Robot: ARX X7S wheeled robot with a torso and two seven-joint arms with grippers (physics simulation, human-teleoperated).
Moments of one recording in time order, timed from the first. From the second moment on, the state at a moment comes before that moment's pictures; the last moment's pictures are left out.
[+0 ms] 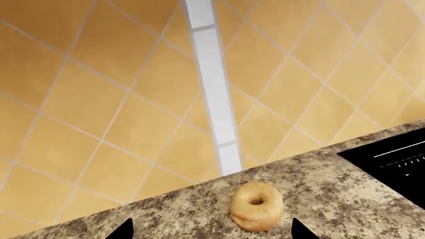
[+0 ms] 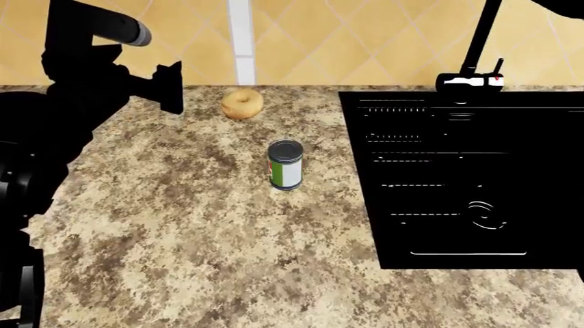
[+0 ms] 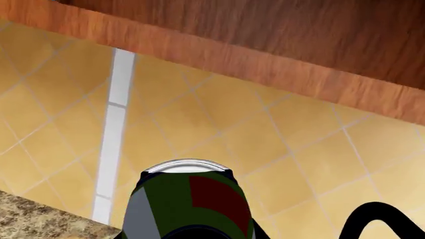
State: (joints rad) left arm -1.13 -0.48 0.24 -0.10 -0.40 -0.91 0.18; right arm 1.70 0.37 -0.39 0.20 0.60 1.22 0.06
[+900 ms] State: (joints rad) left arm -1.11 -0.47 0.22 -0.11 -0.42 -0.90 0.17; right arm 2.25 0.15 -0.44 1.03 0.36 0.75 -0.04
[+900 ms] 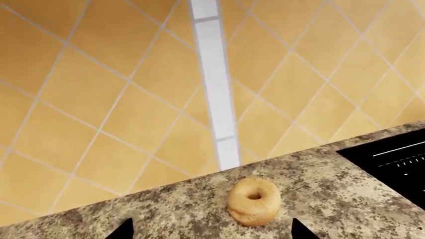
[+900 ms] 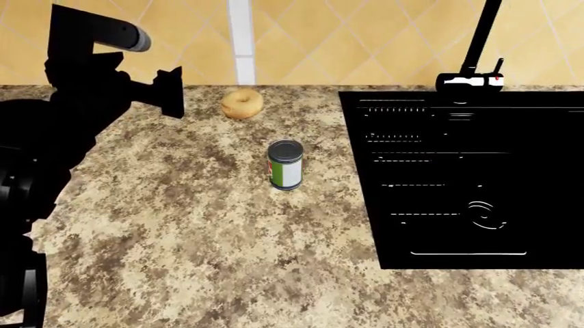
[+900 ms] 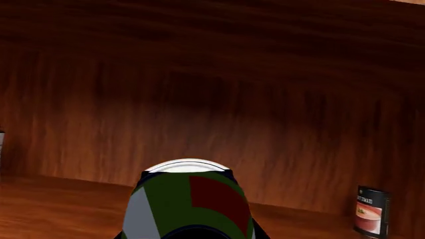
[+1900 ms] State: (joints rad) left arm -1.08 -0.48 0.19 -0.13 -0.42 -0.90 0.12; right arm 2.35 0.12 -0.05 1.30 -0.12 0.61 -0.16
